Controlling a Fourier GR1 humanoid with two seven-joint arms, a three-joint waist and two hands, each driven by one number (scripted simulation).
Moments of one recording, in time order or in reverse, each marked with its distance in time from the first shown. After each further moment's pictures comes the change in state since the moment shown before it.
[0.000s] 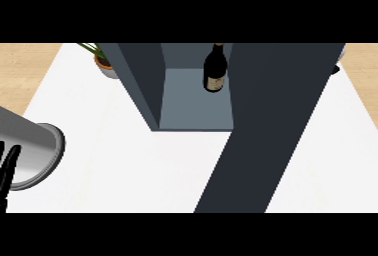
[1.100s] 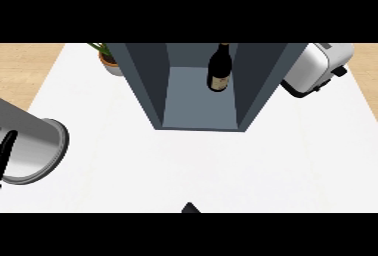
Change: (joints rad) left arm -0.076 -0.005 0.093 0.054 0.092 -0.137 0.101; right arm -0.497 -0.132 0.127 0.128 0.070 -0.437 0.042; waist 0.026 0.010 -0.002
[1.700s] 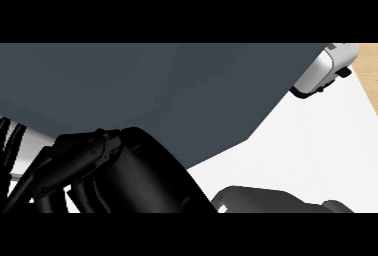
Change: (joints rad) left arm -0.071 -0.050 -0.016 0.008 -0.025 0.041 0.050; right arm -0.539 0.150 -0.203 0.477 -0.244 -0.133 -0.070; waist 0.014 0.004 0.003
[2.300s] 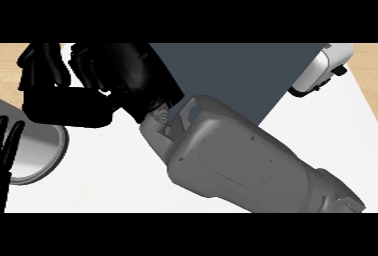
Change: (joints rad) left arm -0.008 -0.048 0.028 0.019 -0.038 -0.009 0.014; right arm -0.263 0.022 -0.198 0.485 -0.010 0.126 -0.198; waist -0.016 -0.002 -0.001
